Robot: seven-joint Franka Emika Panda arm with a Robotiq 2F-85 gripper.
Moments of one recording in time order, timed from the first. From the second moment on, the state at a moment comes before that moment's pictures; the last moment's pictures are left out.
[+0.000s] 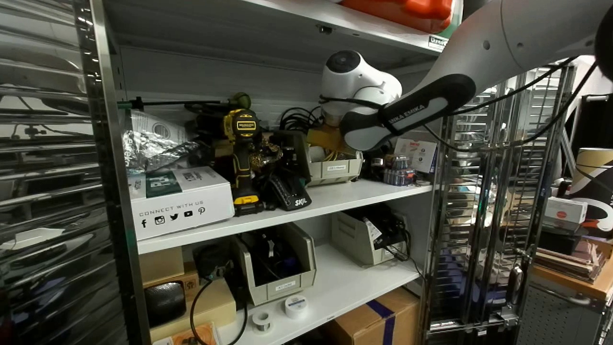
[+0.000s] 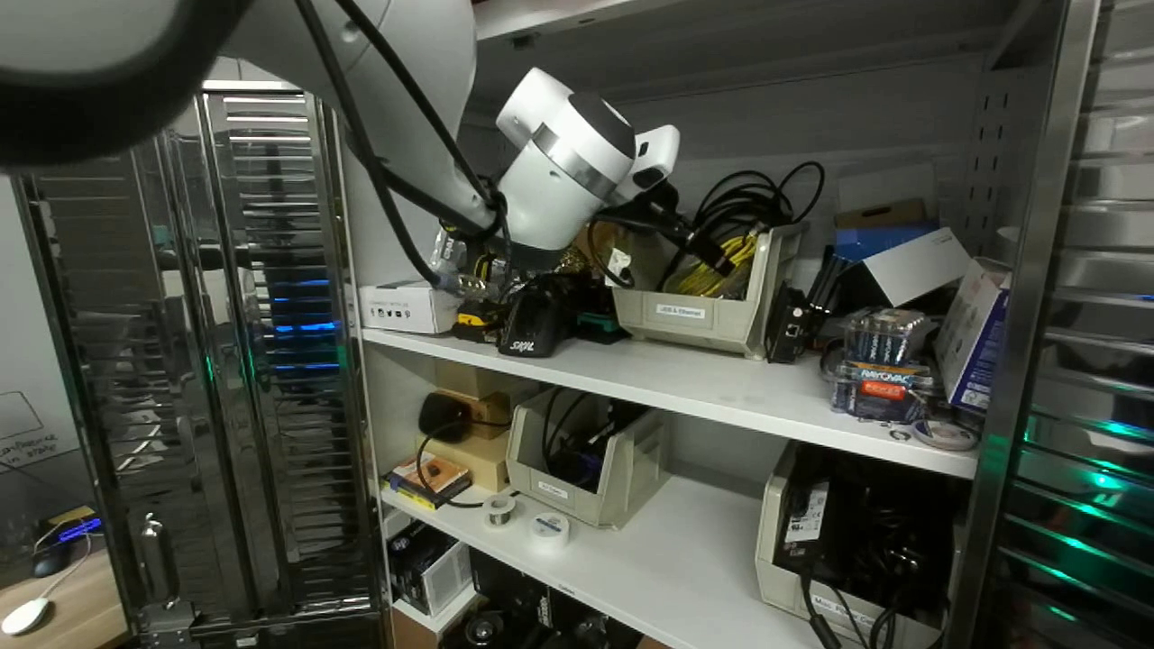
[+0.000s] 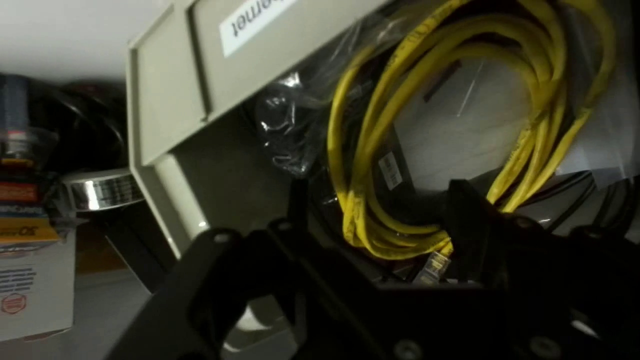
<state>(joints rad) 0.02 0.48 0.06 -1.35 -0.96 2.50 1.44</state>
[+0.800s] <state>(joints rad) 0.01 0.01 0.06 -2.02 -0.49 2.46 0.93</state>
